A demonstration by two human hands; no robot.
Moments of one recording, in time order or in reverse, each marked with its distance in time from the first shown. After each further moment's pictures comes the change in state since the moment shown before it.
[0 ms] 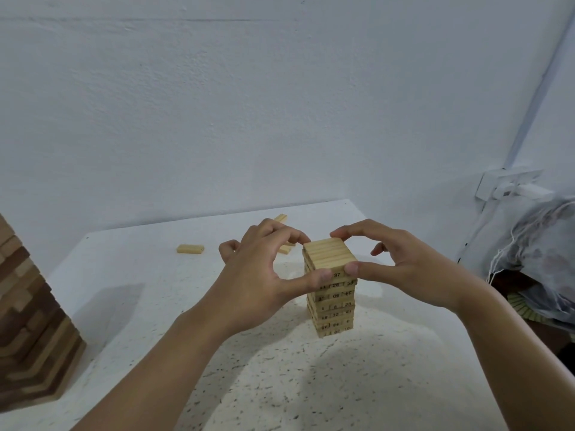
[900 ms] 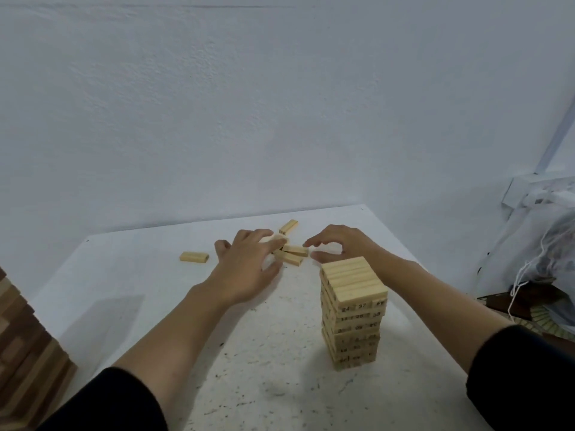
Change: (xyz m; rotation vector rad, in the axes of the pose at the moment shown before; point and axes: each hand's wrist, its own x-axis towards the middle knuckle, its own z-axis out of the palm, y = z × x) left_hand 0.077 -0.111 0.025 0.453 -0.059 -0.057; right_hand 0.131 0.075 0.052 -0.249 -0.037 0.005
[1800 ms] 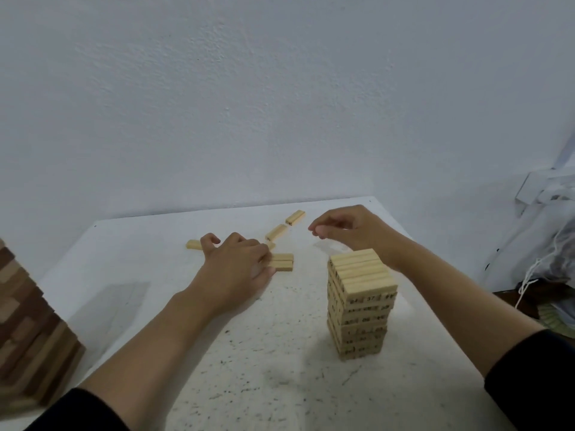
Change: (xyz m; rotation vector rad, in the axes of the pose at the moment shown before) left_hand -0.032 -0.019 0.002 0.084 0.113 0.034; right_hand -0.006 -0.031 -0.025 0.424 0.015 0.033
